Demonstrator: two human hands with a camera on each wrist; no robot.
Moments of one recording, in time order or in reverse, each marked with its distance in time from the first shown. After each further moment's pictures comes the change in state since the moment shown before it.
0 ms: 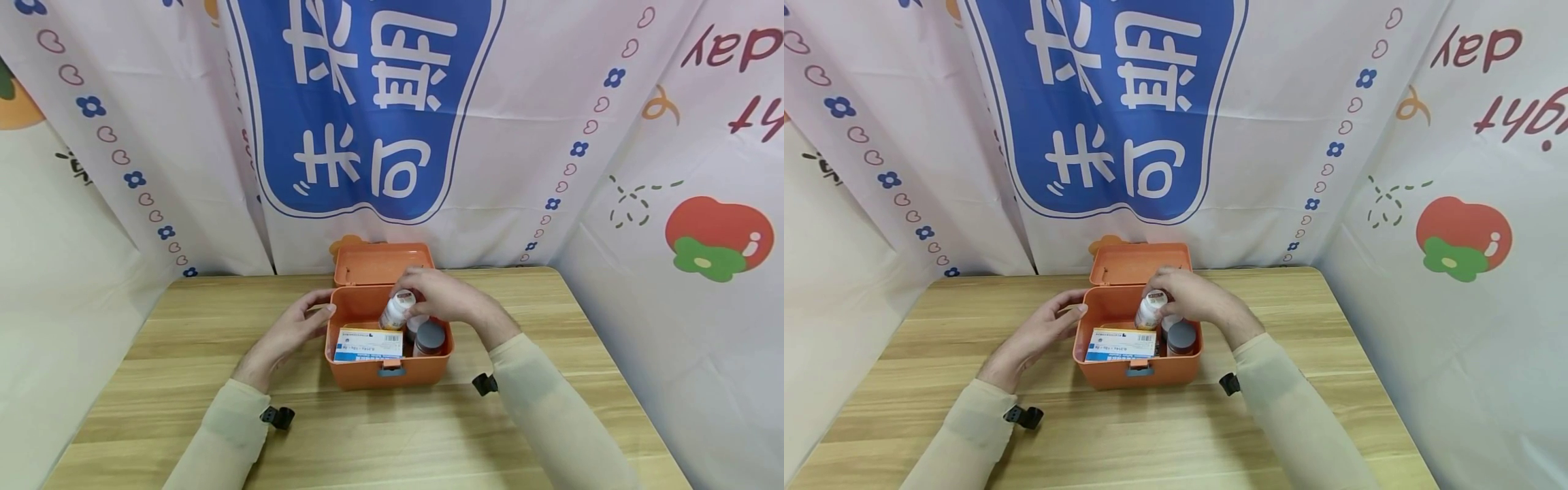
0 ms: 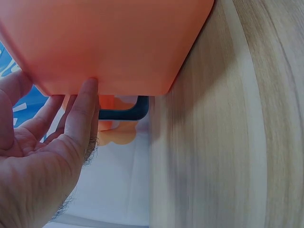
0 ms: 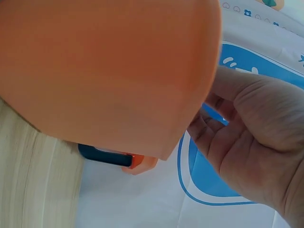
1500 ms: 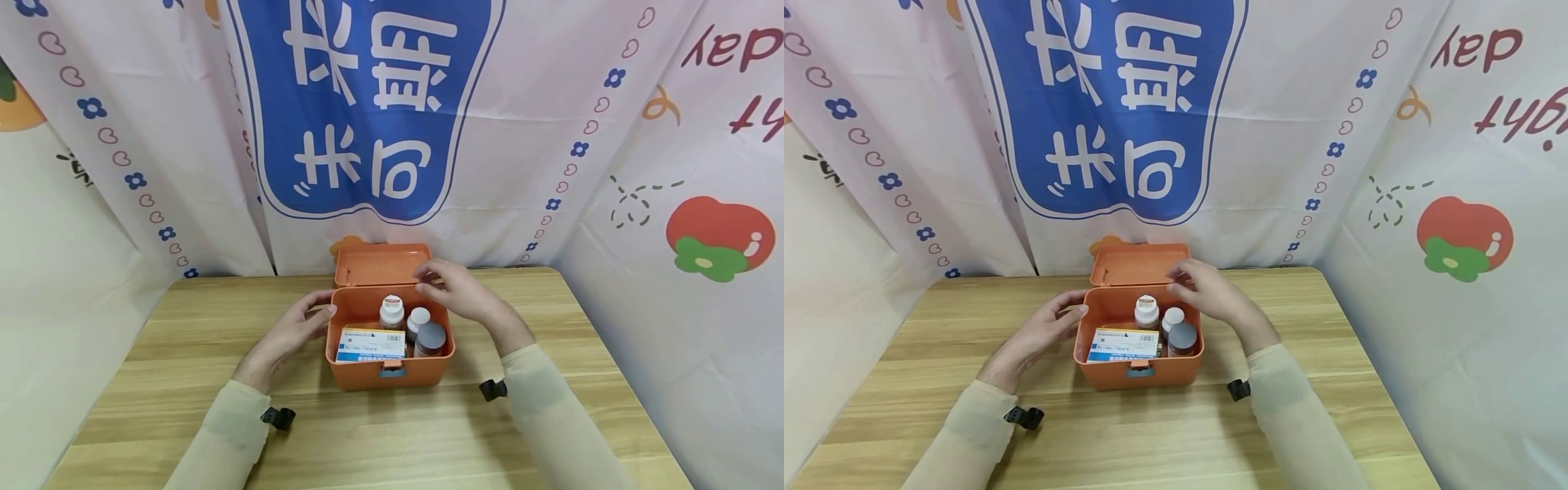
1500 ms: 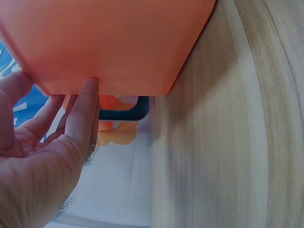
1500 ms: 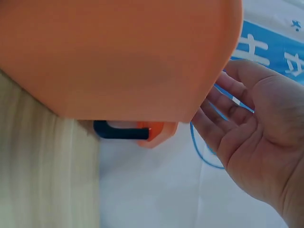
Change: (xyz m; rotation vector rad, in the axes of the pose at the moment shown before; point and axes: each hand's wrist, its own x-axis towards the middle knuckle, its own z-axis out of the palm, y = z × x) left_hand -0.001 0.004 0.002 0.008 -0.002 0.002; right_hand -0.014 0.036 0.011 0.297 0.265 0.063
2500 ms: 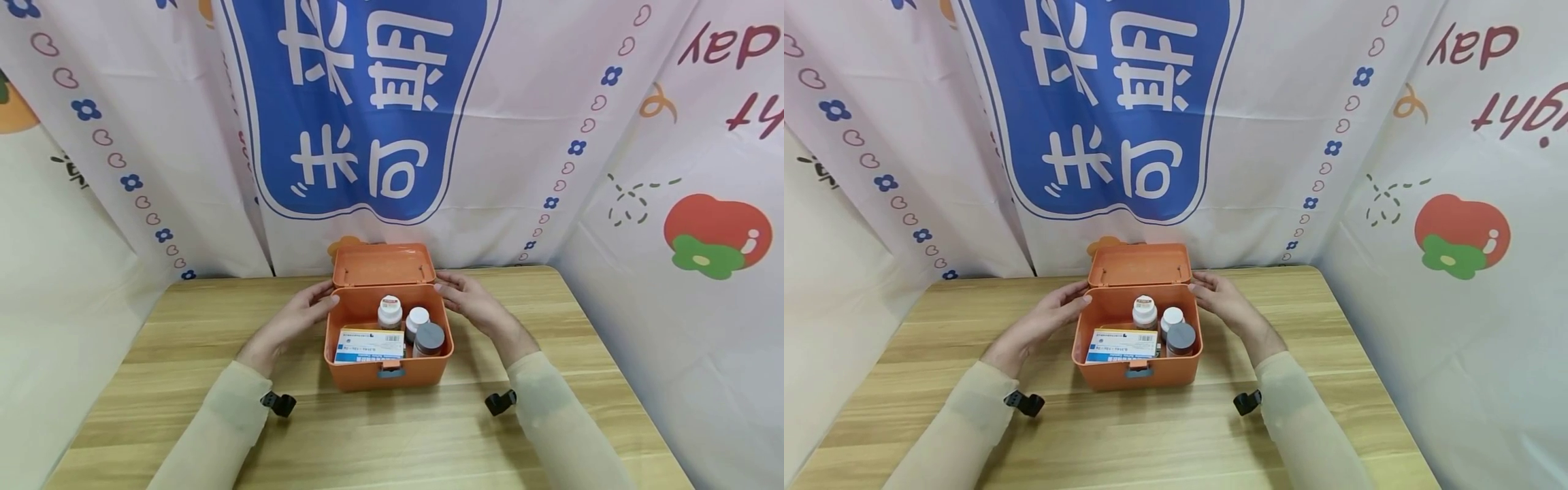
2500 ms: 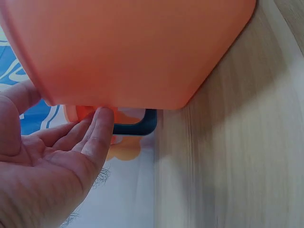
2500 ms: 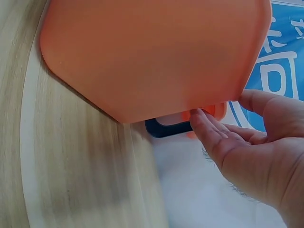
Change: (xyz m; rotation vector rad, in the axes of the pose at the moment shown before) left_hand 0.025 0.014 -0.008 0.105 -0.047 -0.033; right_hand -0.015 0.056 0.018 0.683 0.053 0.391
